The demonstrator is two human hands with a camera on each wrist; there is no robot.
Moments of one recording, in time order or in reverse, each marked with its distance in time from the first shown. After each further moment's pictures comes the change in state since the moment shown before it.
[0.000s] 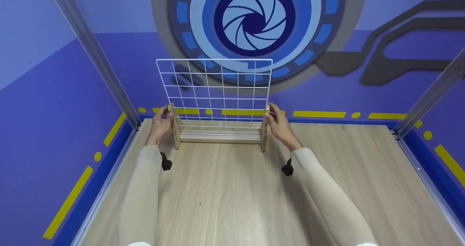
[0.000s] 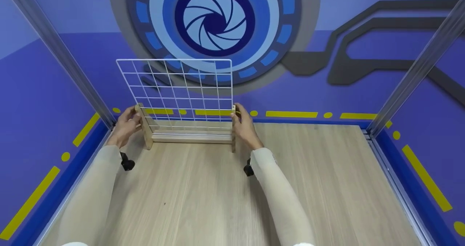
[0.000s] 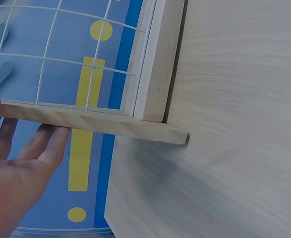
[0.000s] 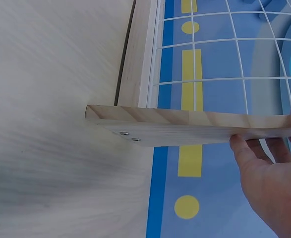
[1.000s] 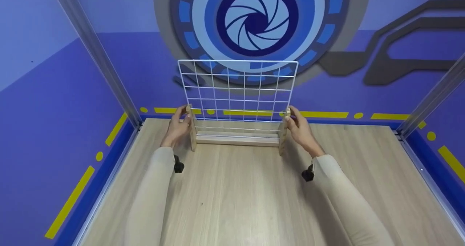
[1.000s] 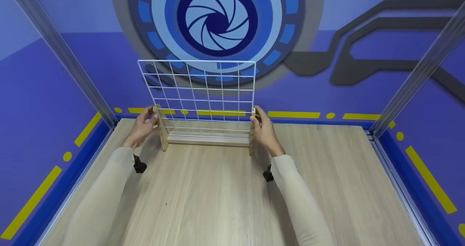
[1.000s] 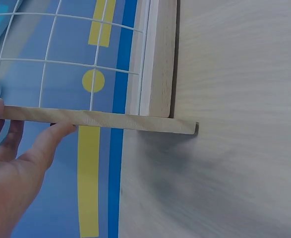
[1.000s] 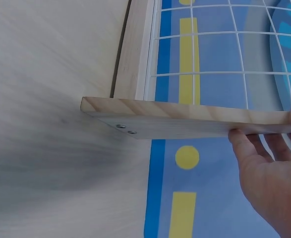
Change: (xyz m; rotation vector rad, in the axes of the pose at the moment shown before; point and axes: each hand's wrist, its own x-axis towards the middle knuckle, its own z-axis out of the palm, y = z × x) left_hand -0.004 0.012 0.045 -0.001 -0.091 0.087; right_hand -0.022 0.019 -0.051 -0.034 0.037 0.007
